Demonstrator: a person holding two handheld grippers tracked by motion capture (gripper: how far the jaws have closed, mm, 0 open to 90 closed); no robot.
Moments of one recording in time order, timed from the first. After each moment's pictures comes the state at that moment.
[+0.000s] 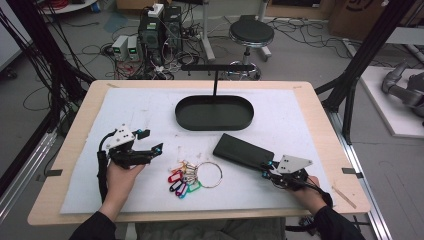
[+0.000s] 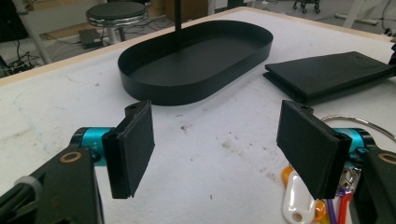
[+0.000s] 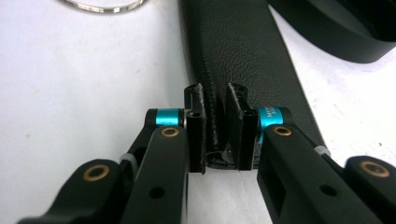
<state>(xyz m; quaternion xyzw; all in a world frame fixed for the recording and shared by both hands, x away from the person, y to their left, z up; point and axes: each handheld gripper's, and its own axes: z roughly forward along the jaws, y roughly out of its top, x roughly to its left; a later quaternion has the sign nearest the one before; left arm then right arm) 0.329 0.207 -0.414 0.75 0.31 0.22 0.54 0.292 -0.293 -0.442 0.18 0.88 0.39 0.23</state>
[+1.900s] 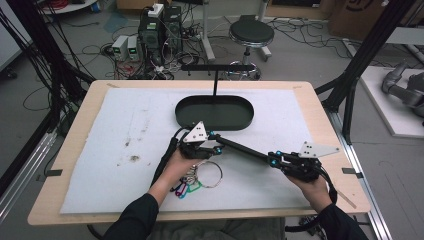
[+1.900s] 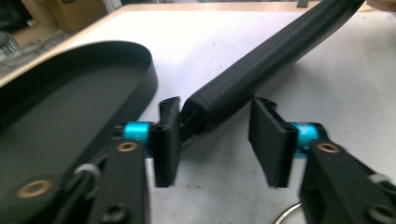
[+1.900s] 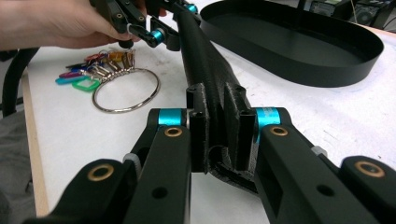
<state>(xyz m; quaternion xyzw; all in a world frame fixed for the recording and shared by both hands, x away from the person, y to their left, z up) 0.383 0.043 -0.433 0.82 0.11 0.16 0.53 0.300 -0.322 -0.414 0.27 0.80 0.52 0.14</state>
